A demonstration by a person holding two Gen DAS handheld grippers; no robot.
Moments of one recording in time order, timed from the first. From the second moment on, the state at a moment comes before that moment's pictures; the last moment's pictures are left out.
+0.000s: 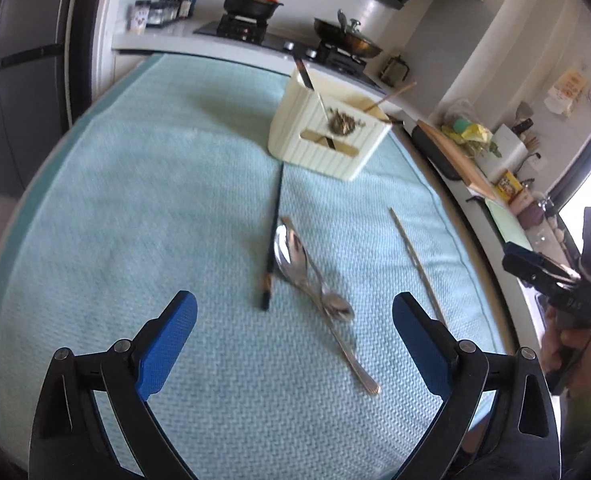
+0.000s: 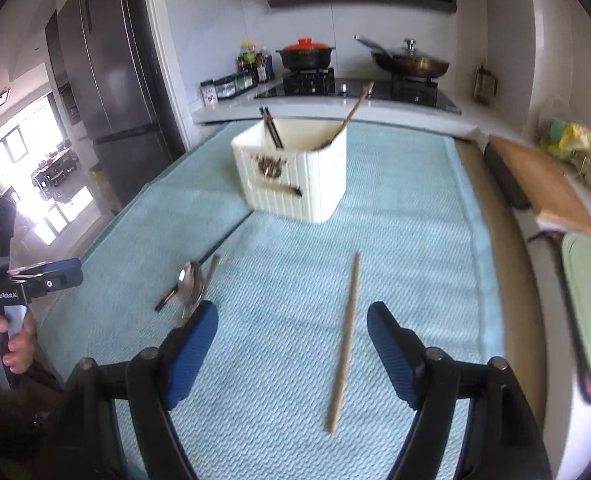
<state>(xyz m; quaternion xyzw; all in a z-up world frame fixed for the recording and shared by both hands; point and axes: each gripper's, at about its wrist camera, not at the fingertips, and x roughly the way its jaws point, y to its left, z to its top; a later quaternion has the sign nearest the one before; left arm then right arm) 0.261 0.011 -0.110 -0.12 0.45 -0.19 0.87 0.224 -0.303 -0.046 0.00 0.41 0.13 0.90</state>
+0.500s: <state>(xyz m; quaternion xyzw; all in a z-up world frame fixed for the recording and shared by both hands) 0.376 -0.030 -0.179 -0.05 0.50 -0.22 0.84 0.191 -0.291 -0.099 0.09 0.45 0.11 0.88</state>
